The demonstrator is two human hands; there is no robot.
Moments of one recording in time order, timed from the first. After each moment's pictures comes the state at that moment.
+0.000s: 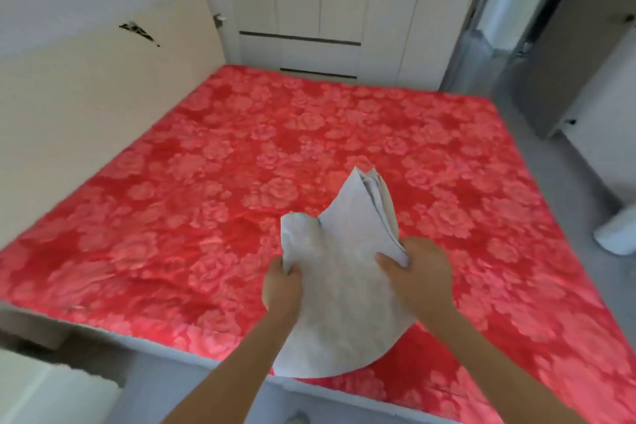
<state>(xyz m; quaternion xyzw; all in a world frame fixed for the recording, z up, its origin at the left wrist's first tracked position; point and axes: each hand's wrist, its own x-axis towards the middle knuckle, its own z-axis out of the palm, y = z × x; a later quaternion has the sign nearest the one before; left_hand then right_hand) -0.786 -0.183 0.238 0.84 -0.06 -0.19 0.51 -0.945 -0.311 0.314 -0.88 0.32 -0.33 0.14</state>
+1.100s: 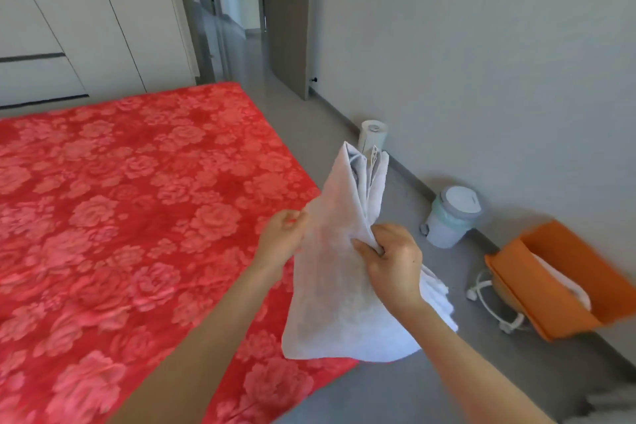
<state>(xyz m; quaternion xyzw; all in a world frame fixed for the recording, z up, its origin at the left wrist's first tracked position) -1.187 -0.538 0.325 0.65 -0.41 -0.48 0.44 -1.360 -0.505 0.322 -0.70 0.55 -0.44 0.07</state>
